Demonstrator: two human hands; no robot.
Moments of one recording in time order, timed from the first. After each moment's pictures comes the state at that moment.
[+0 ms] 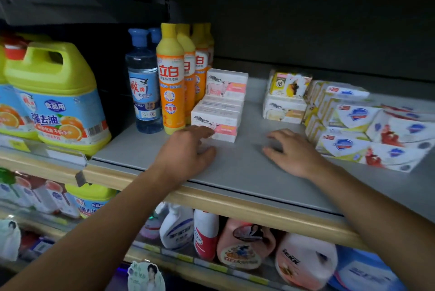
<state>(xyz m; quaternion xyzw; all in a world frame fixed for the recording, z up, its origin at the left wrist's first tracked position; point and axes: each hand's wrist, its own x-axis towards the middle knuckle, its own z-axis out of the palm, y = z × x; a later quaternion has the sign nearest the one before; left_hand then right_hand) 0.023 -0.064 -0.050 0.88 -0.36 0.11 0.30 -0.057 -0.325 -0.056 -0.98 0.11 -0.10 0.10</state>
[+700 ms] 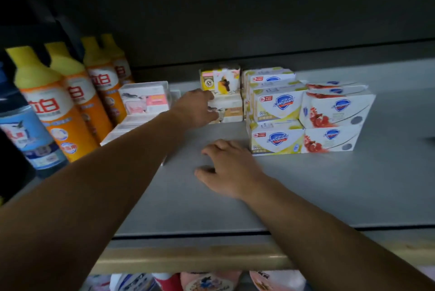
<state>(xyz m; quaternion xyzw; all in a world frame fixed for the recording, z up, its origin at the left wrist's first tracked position) 0.097 -0.296 0.004 0.89 -0.43 0.09 0.08 -0.058 -0.333 -0.074 -0.98 0.11 -0.13 0.14</state>
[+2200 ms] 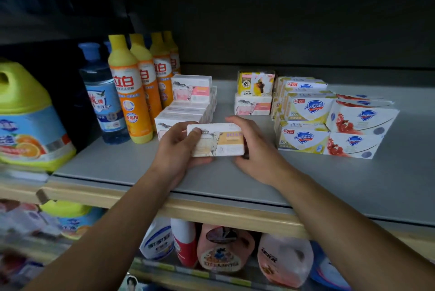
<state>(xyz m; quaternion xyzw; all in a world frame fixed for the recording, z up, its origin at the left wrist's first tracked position) -0.011 -0.142 -0.046 0.59 -0.13 -0.13 0.79 -0.079 -0.322 -0.064 -0.91 -0.09 -0.27 0.32</state>
